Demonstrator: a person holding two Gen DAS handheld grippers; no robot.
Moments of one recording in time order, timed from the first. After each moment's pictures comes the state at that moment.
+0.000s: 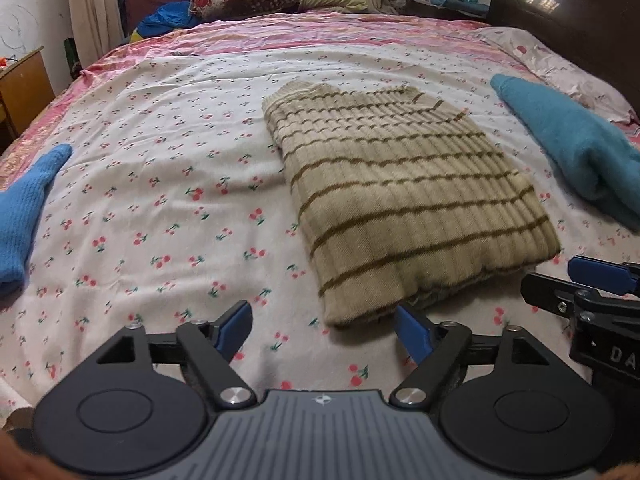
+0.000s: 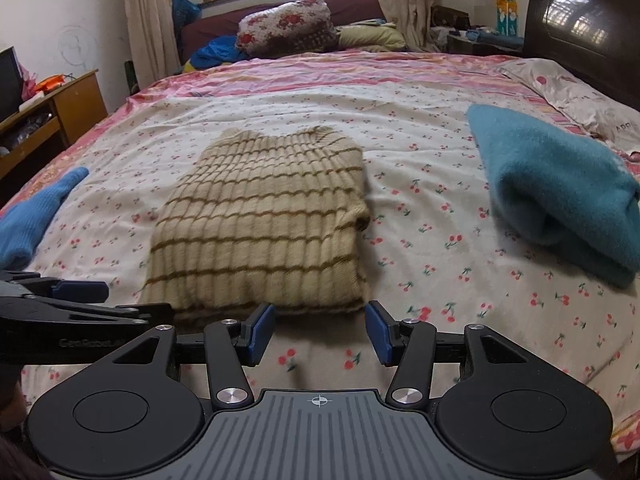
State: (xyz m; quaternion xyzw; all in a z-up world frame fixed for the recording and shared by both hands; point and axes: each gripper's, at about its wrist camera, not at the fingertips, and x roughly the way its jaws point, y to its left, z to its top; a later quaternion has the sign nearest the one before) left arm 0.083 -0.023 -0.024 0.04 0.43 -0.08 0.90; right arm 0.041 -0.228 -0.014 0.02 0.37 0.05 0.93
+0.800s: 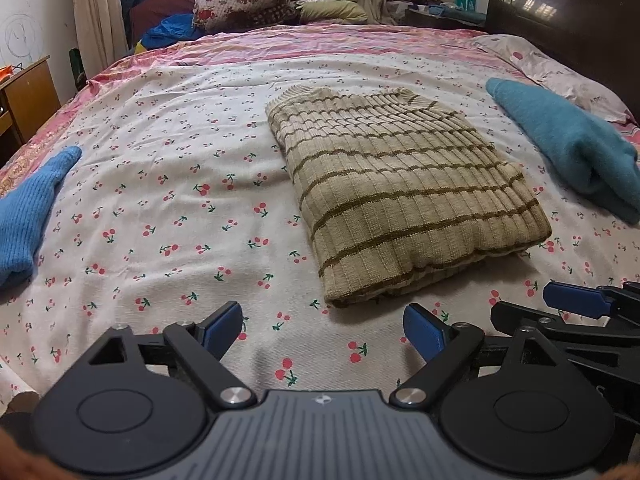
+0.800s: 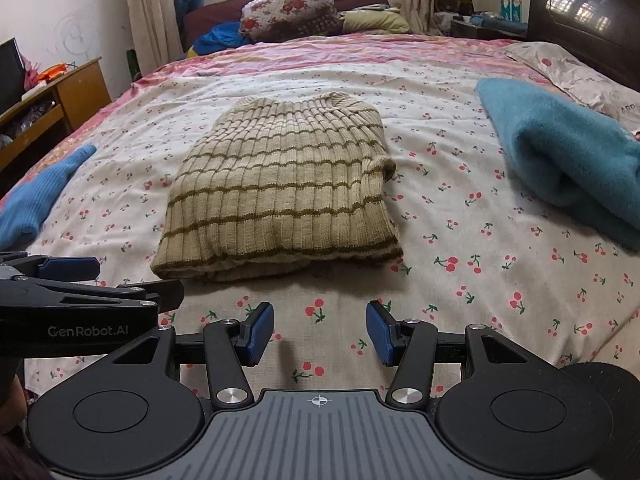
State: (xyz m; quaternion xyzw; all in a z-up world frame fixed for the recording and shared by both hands) left arm 0.062 -0.023 -0.025 0.04 0.41 -0.08 0.91; right arm 0.029 -0.214 -0.034 0.03 0.39 0.05 0.92
